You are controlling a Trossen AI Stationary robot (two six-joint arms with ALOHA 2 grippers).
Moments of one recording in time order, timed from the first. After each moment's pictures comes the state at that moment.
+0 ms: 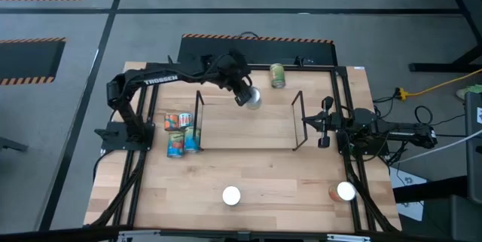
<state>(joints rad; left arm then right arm) 0.31 1.74 1.65 -0.70 -0.01 -0.24 -0.04 0.01 0.01 0.04 0.08 -0.16</state>
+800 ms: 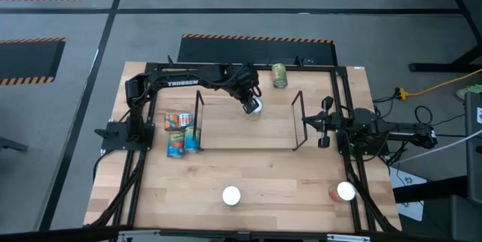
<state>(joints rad) 0.31 1.92 1.66 -0.69 0.02 -0.28 -0.04 0.01 0.01 0.04 0.08 -0.16</state>
